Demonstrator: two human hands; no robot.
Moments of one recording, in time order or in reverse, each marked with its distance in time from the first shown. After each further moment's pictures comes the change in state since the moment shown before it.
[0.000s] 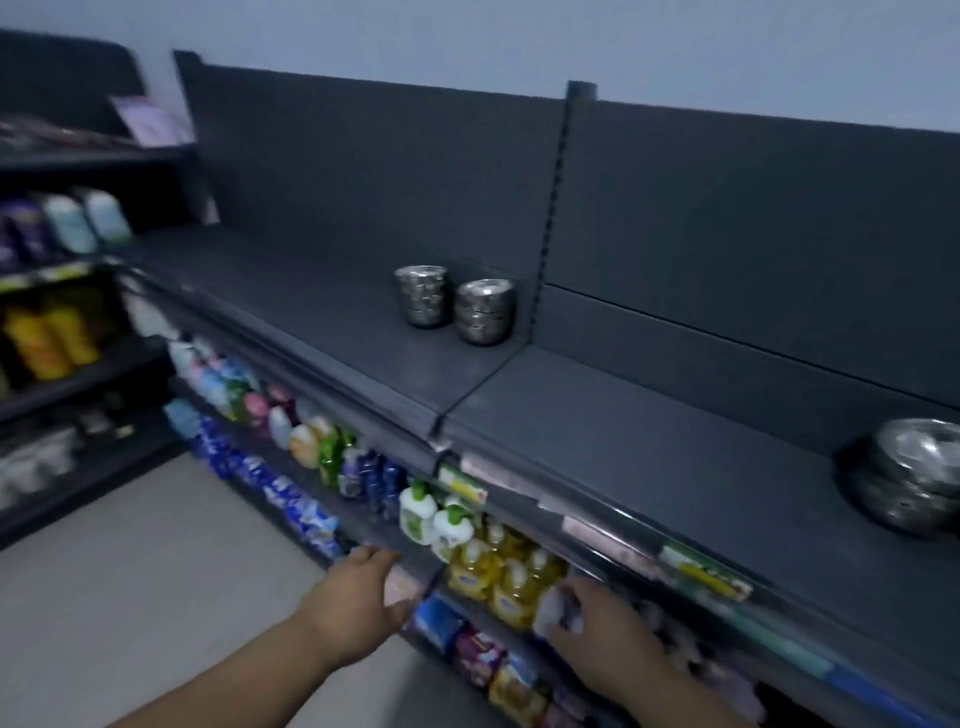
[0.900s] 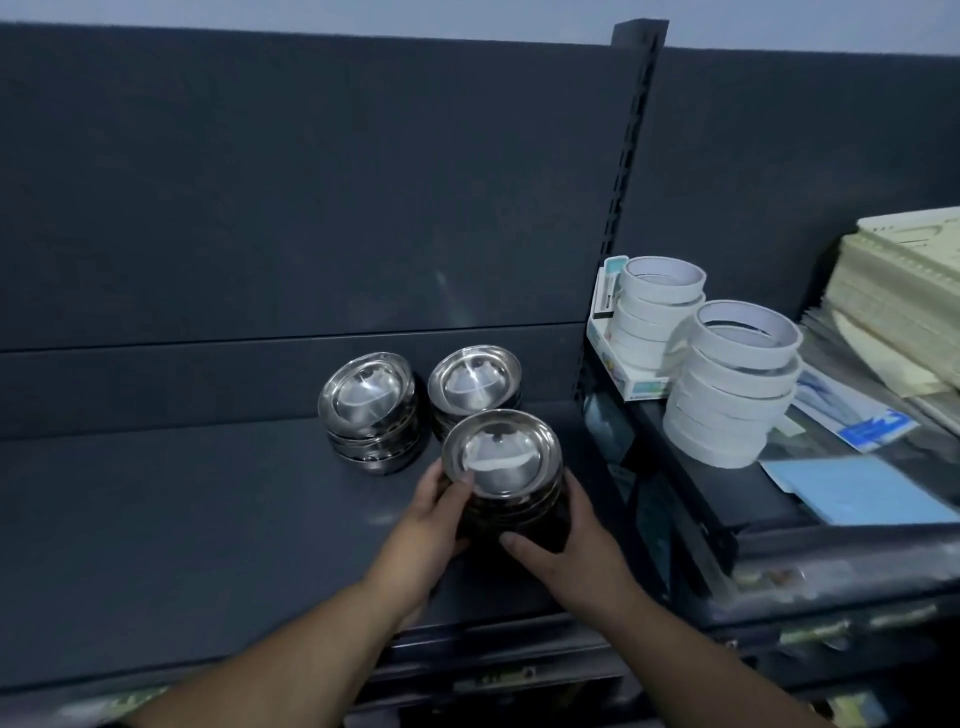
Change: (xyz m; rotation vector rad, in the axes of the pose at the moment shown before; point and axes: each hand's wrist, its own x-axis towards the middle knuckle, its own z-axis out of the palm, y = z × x) left_hand 0.054 0.592 0.199 -1.095 -0.535 0.312; right_hand -0.117 0.404 -0.242 0.638 0.663 0.387
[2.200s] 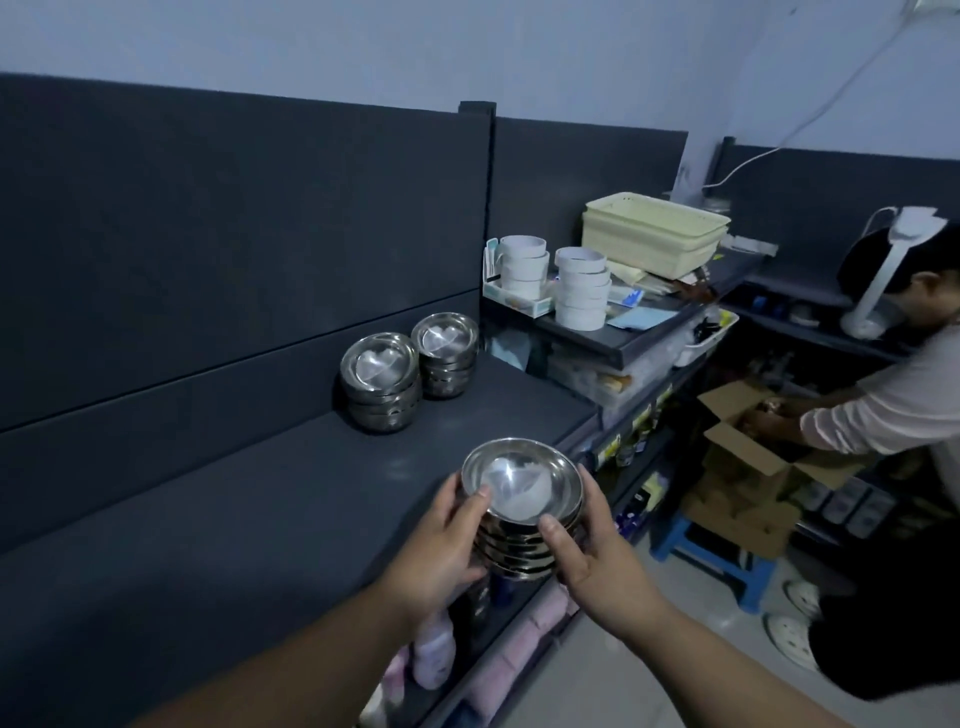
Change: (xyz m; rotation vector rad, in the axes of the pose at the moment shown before) left_hand -0.113 0.003 -0.206 0.192 -0.756 -0.046; right_hand -0.226 -0.111 0.200 0.128 0.570 0.107
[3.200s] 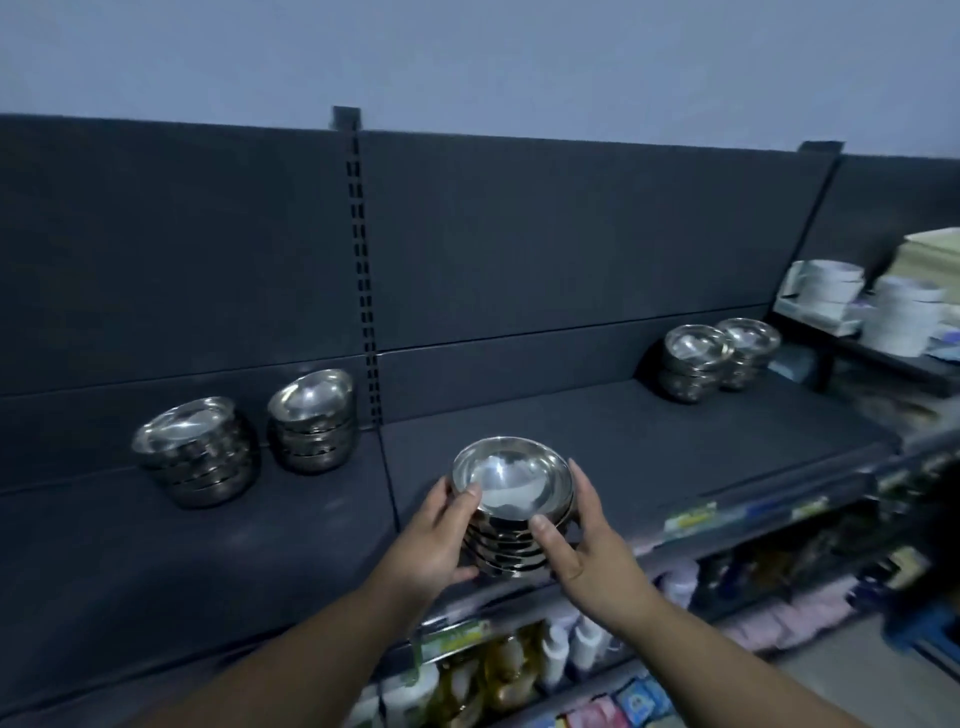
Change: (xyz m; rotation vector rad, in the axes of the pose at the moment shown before) left_hand -0.357 -0.009 -0.261 -0.062 0.460 0.029; right_hand -0.208 -0.162 0.301 -0.015 -0.430 -0.185
